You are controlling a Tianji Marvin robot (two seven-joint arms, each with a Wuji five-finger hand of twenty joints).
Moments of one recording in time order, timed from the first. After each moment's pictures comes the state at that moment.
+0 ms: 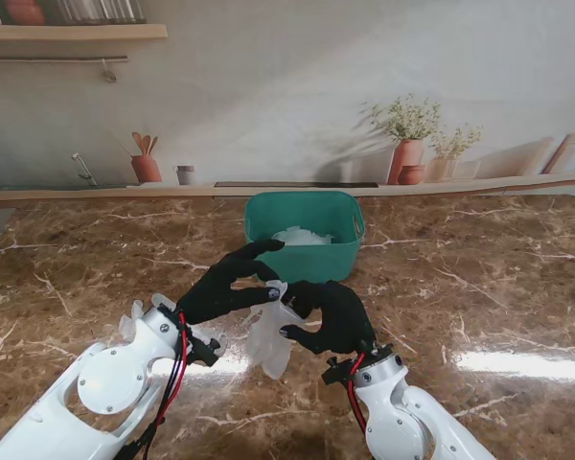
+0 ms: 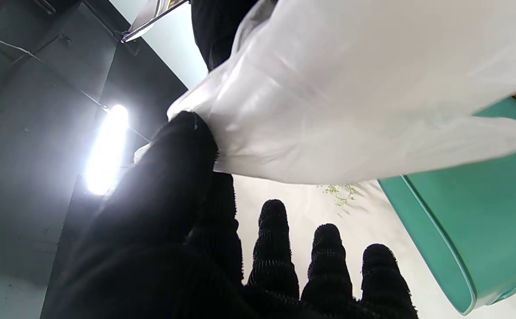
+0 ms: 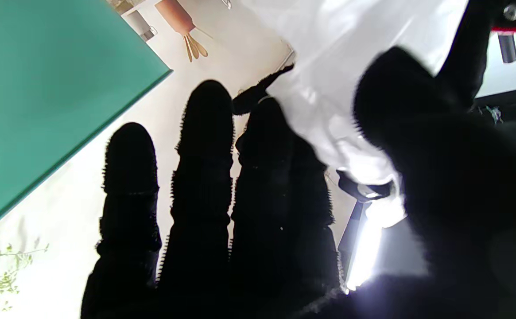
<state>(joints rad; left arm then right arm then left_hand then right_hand) 1.63 -1.11 -1.17 -1.78 0.02 -0.30 -0.14 -1.69 -1.18 1.06 -1.62 -0.70 -0.40 -0.58 0.90 -0.38 0.37 -0.18 0.83 -0.22 0.72 0.59 0.30 -0.05 0.30 0.36 0.08 0.04 0.16 0.56 -0.05 0.05 0.11 0.47 0.49 -0.90 1.08 -0.29 0.84 -0.18 0.73 0.56 1.18 -0.13 0.72 0.82 1.15 -0.02 0.73 0.66 0.62 0.18 1.13 0.65</state>
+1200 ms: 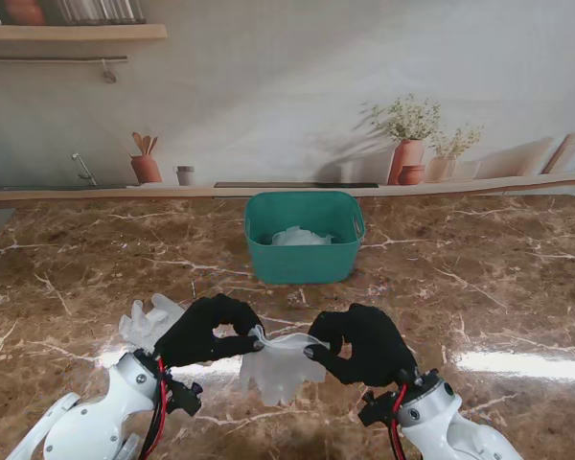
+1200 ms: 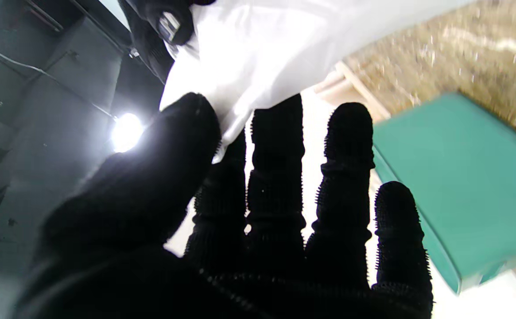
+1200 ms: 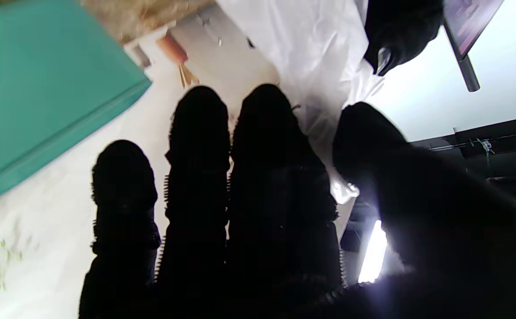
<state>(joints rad) 1.89 -1.11 -1.29 -1.93 0.13 -0.41 -0.13 -2.06 -1.14 1.33 -2.04 -0.68 -0.41 -0.25 0.81 -0.56 0.65 -0.17 0.92 -0.10 0.87 0.27 1.33 0.01 0.52 0.42 0.94 0.20 0.63 0.80 0.11 0.26 1.02 0.88 0.45 -0.66 1.15 -0.26 1.00 -0.16 0.96 0.65 1.34 -0.08 0.69 0.80 1.18 0.02 0.90 0.71 0.66 0.20 1.37 0.79</state>
